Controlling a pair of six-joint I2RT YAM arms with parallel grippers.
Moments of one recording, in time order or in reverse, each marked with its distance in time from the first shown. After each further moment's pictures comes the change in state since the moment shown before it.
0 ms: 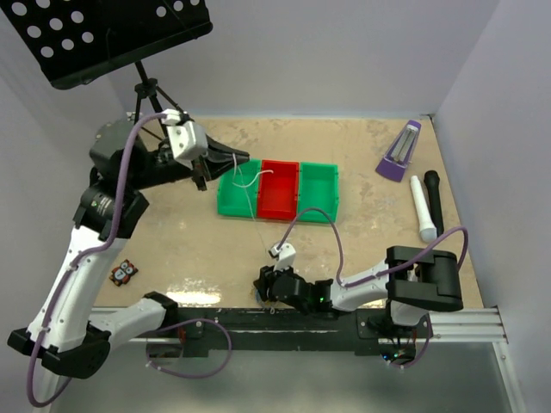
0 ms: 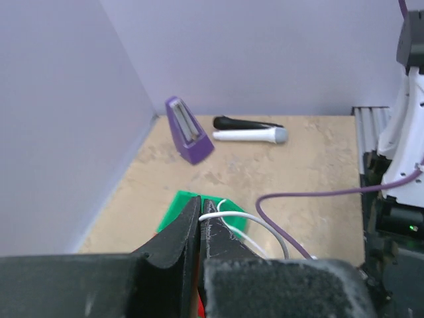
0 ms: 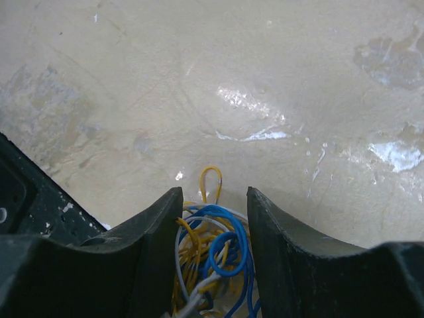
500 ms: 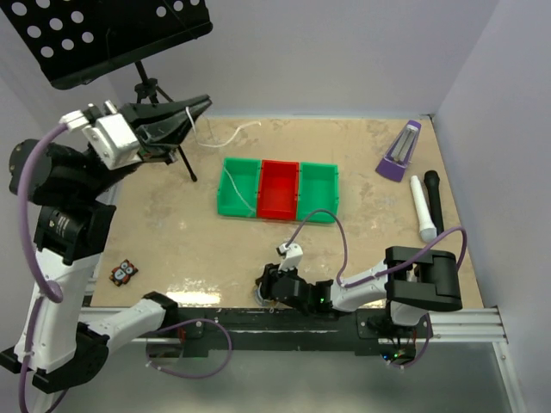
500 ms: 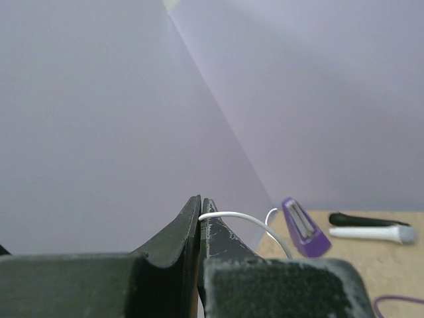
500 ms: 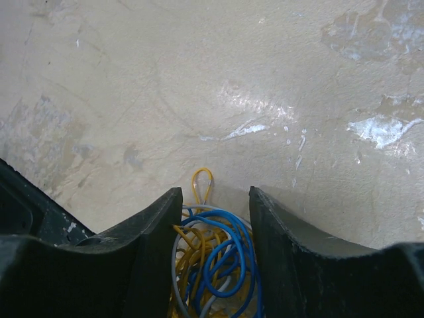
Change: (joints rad) left arm 0.000 -0.046 0.225 0.235 -0.212 0.001; right arm 0.005 0.012 -0.013 -0.035 0.062 0.185
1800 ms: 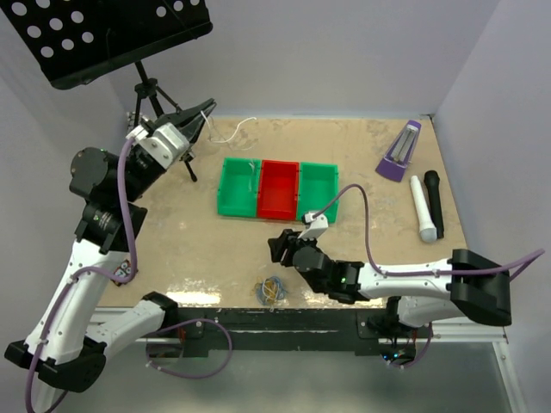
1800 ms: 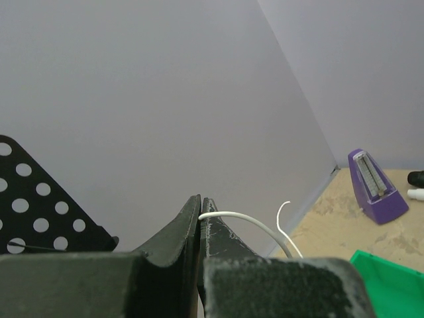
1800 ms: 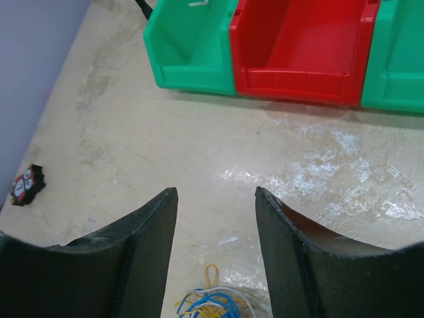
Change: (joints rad) left arm 0.002 -0.055 -0.326 0.235 -0.224 0.189; right arm -0.159 -0.328 0.047 -0.163 0.128 -0.140
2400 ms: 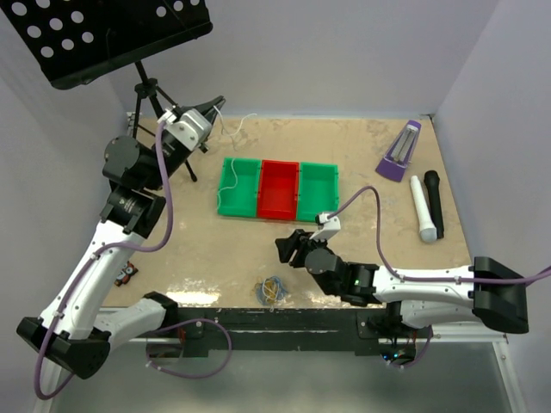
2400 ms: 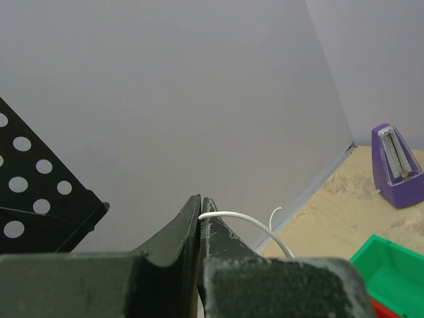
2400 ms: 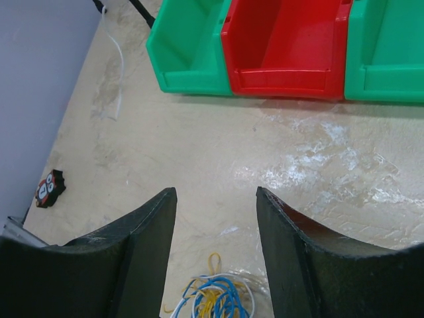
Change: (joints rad) left arm 0.000 0.087 -0.106 0.111 -0.106 0.013; right arm 0.000 -0.156 -0.050 -0.069 0.001 0.062
